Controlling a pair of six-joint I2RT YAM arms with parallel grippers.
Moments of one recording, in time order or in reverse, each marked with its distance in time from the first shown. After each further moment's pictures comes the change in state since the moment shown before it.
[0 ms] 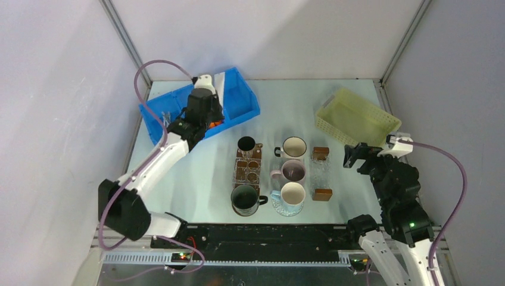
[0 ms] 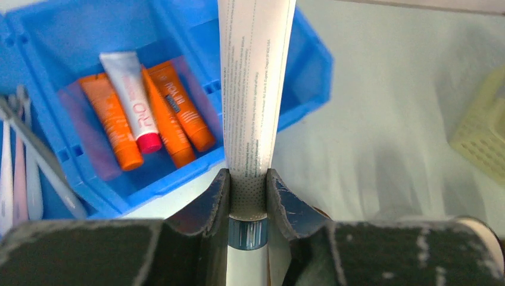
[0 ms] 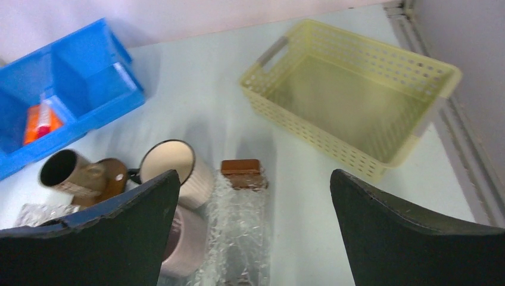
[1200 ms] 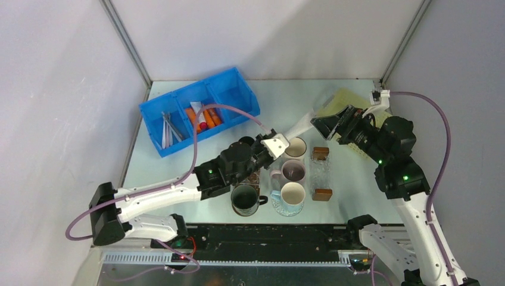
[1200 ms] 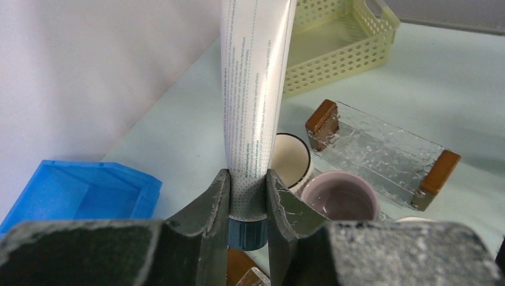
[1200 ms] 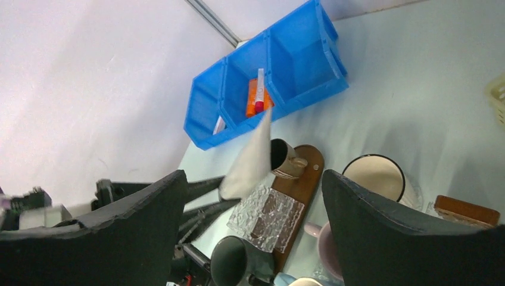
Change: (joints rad) left arm -0.728 -0.185 -0.231 0.407 -0.006 0.620; right arm 0.000 0.429 0.310 0.169 -0.599 0.394
